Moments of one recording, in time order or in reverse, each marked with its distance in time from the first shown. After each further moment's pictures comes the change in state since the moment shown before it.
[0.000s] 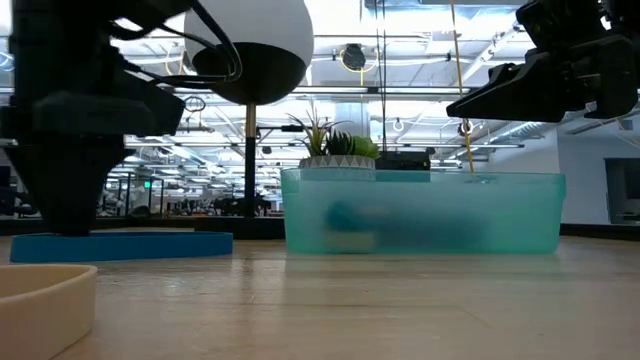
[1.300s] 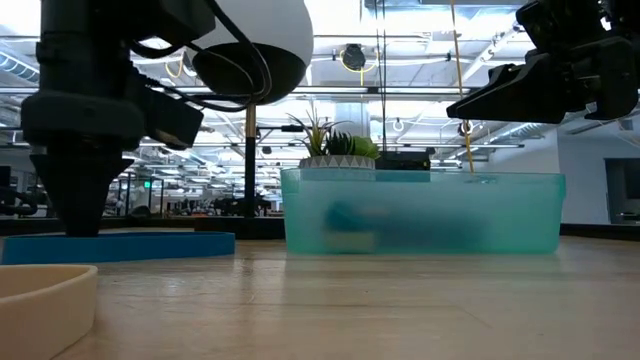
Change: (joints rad) left arm 0.069 -0.004 -0.066 0.132 0.077 0.293; right arm 0.000 0.000 0.000 -0.005 0.000 0.000
